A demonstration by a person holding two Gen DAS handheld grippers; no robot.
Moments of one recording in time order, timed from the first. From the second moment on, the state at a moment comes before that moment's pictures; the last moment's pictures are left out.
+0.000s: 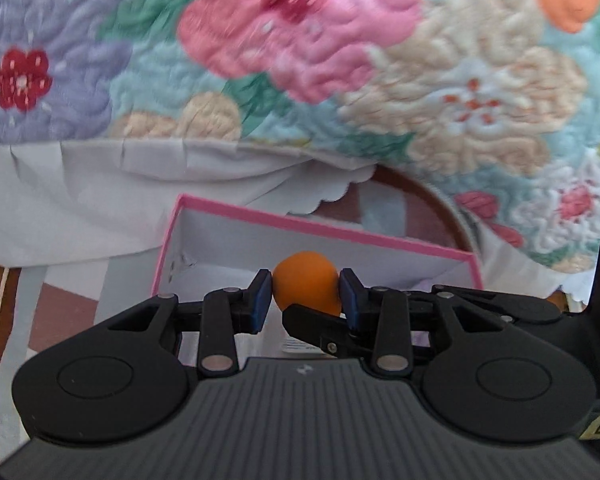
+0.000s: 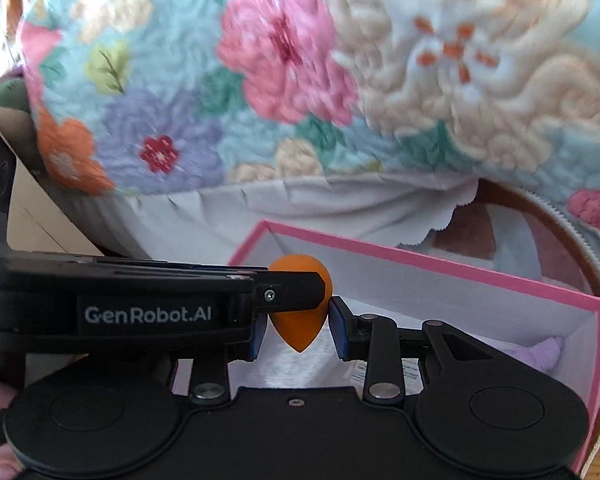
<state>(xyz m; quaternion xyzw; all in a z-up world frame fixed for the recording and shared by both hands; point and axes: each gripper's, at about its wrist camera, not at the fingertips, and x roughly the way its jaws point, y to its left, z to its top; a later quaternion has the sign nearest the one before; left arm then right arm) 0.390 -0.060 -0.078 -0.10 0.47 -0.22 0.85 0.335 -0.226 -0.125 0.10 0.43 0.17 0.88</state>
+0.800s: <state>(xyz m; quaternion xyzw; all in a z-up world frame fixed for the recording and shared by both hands) 0.382 -0.055 -0.081 -0.10 0.46 -0.21 0.86 0.375 -0.218 -0.180 0.03 0.49 0.15 0.86</state>
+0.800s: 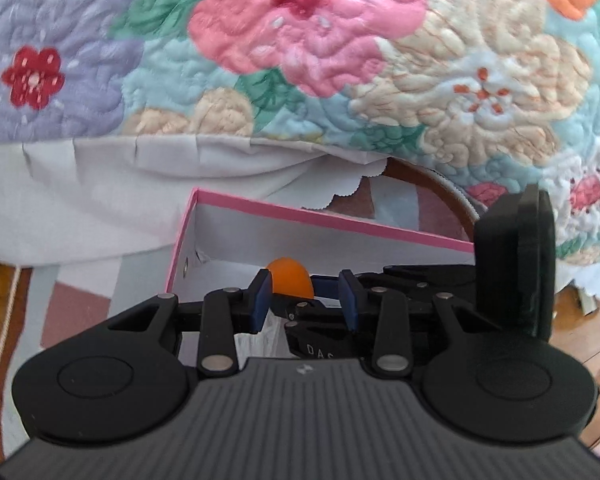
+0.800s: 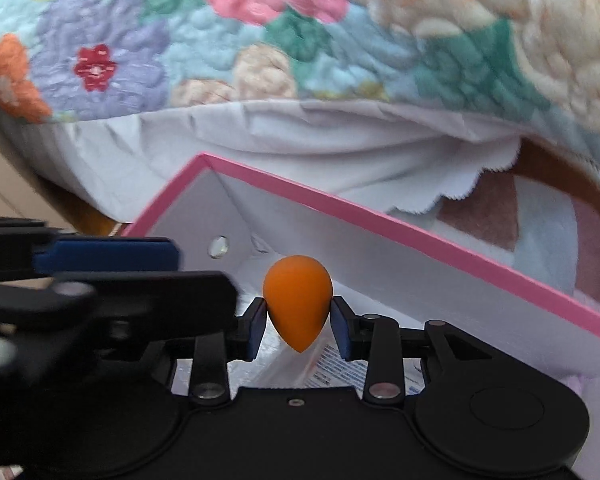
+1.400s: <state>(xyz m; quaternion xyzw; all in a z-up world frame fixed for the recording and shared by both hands) 0.336 -0.025 -0.056 -0.05 0.49 -0.17 0.86 0.271 -0.234 -0.111 0.05 0.43 0.12 0.89</state>
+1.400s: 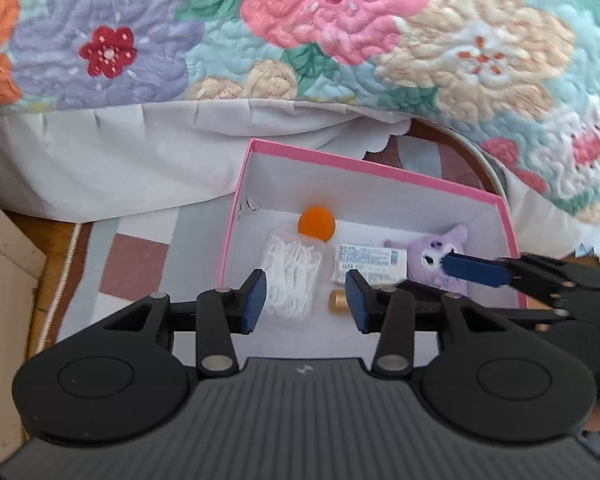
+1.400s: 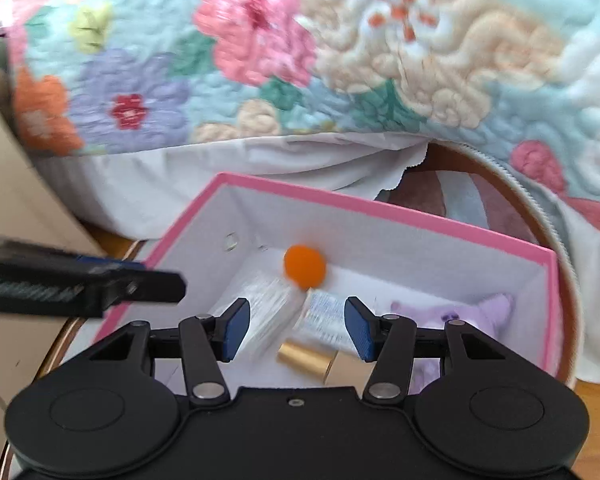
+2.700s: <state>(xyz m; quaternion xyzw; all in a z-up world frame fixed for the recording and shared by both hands) 0.152 -0.013 0.026 0.03 0.50 -0.23 0.83 0.041 -0.238 -0.037 0.00 0.43 0.15 0.89</state>
